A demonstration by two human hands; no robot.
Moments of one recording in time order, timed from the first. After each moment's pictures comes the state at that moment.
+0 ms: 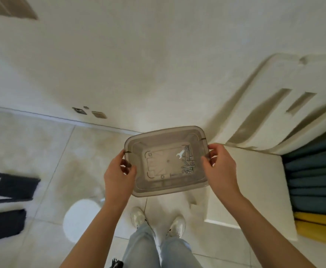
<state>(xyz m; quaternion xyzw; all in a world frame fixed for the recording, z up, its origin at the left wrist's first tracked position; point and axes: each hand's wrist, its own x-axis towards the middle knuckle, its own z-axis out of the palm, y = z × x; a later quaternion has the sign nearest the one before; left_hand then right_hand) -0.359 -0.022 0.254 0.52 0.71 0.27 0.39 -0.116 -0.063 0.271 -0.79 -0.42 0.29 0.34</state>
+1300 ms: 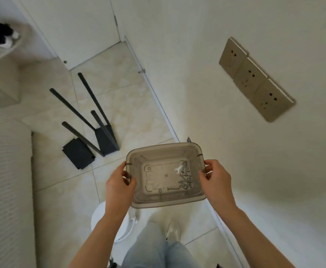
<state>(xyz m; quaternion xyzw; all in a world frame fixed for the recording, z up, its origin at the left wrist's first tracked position) -0.667 0.141 0.255 0.13 0.89 0.38 0.21 -0.490 0.319 0.281 -0.51 -0.75 0.40 0.12</state>
